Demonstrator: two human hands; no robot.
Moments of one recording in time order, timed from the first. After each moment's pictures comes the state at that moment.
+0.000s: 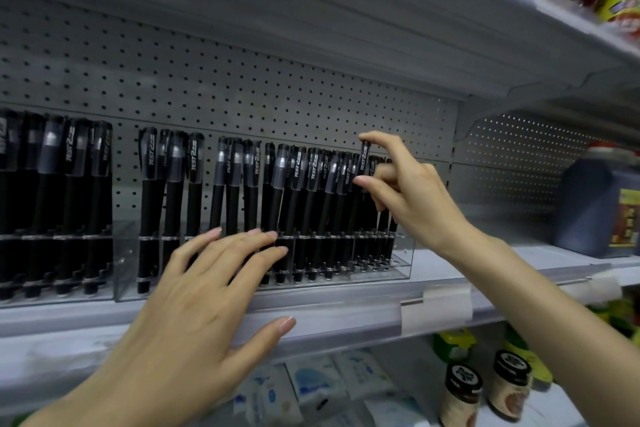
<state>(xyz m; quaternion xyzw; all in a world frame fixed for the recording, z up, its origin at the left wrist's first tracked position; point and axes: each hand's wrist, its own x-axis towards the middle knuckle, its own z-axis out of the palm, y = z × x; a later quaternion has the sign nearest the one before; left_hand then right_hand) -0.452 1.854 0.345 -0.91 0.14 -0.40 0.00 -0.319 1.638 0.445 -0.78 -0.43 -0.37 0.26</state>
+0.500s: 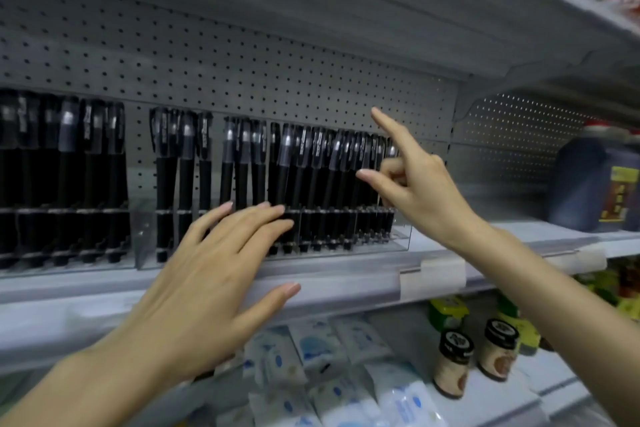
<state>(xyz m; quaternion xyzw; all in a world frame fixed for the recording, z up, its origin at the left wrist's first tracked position) -0.460 1.856 0.349 -0.92 0.15 -0.37 0.01 -0.347 1.637 0.435 -0.79 -0.42 -0.33 0.30</state>
